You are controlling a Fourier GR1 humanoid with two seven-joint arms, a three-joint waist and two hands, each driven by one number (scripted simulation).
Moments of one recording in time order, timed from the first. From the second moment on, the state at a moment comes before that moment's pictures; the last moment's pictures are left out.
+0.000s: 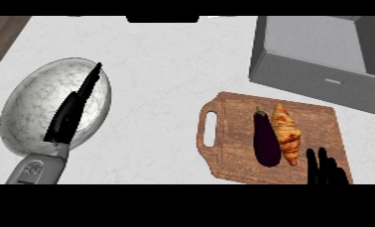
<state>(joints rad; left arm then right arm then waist) -0.16 0.37 -0.18 -1.43 -0.09 0.12 -0.03 0.65 0.00 0.51 -2.17 1.57 -0.26 0.52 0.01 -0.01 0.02</state>
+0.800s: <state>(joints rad) -0.13 0.36 -0.13 -1.42 -0.11 0.08 -0.02 0.29 0.00 0.44 -1.94 1.52 -0.11 0.69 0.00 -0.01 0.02</state>
